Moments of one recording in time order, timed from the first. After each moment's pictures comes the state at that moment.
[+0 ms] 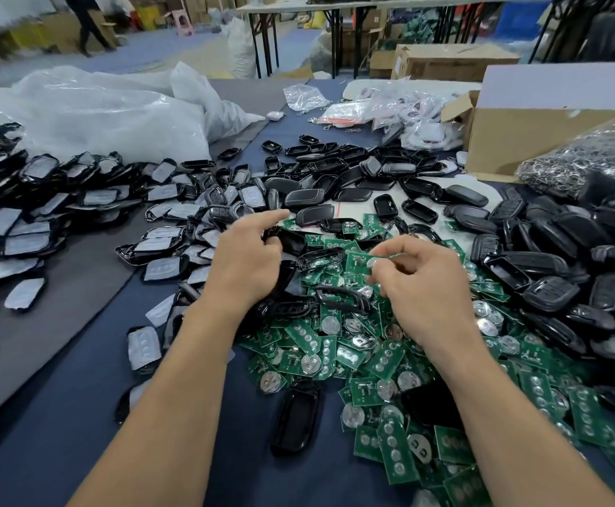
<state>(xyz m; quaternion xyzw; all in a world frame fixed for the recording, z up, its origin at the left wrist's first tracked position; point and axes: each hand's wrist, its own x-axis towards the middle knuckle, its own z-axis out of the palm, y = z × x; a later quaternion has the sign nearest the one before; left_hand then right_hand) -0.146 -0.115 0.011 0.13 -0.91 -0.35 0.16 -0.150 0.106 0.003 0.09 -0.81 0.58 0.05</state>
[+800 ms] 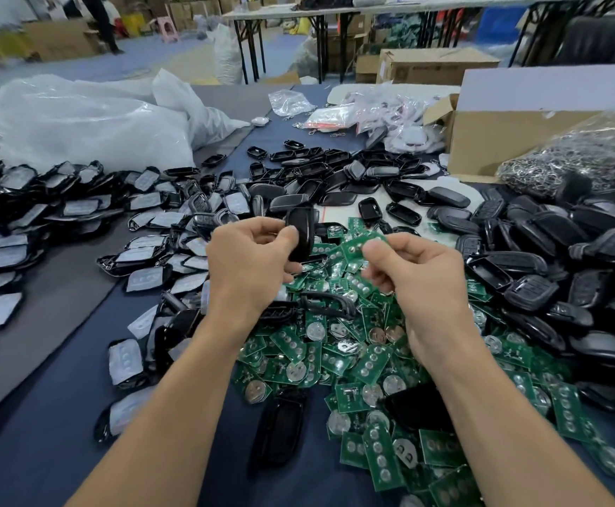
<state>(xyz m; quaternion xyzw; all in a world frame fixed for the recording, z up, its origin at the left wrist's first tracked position) -0.139 -0.078 0.020 0.17 -0.77 -0.58 0.23 -0.151 0.111 0.015 0.06 -0.67 0.74 0.01</state>
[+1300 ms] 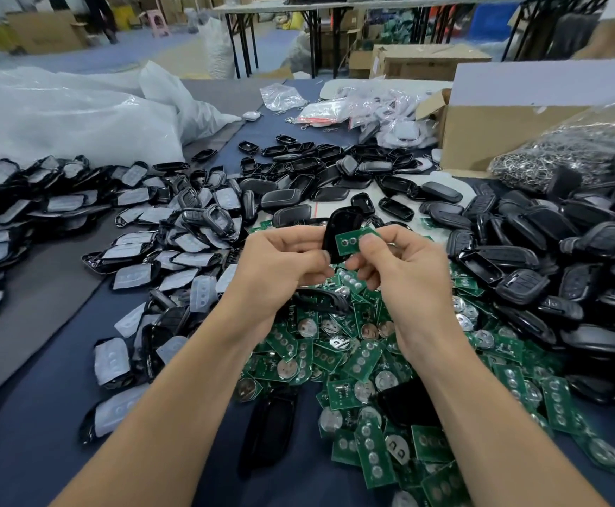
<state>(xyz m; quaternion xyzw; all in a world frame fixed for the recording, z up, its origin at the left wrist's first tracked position) -0.134 -0.056 0.021 0.06 -0.71 -0.70 0.05 -0.153 0.104 0.007 0.05 -0.69 0.72 0.03</state>
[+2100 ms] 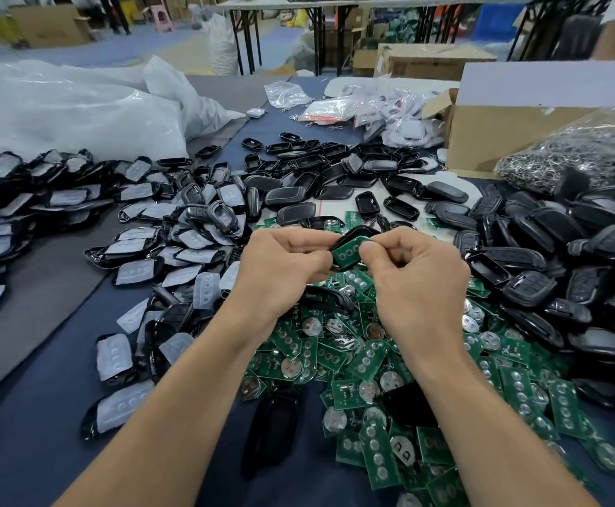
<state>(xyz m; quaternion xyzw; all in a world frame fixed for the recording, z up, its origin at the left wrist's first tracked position) -0.131 -0.052 0.021 0.08 -0.74 -0.66 0.08 -0.149 0.100 0.002 0.05 -0.81 0.55 0.19</state>
